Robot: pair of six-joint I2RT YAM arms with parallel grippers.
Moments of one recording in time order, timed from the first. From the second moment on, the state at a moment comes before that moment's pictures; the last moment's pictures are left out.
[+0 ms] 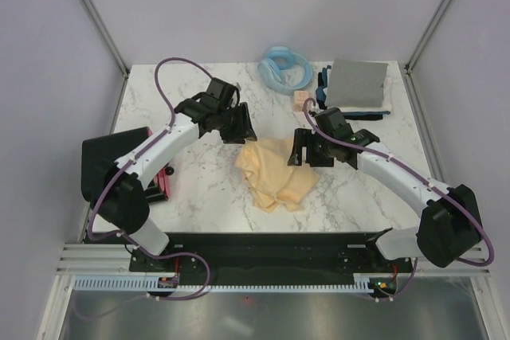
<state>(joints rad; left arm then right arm) -0.52 1.60 1.39 -0.71 0.19 -0.63 0.52 1.36 1.00 -0.56 -0.17 0.53</state>
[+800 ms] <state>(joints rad) -0.58 1.65 1.42 -0.77 0.13 -0.59 0.52 1.27 0.94 -0.56 -0.15 0.56</state>
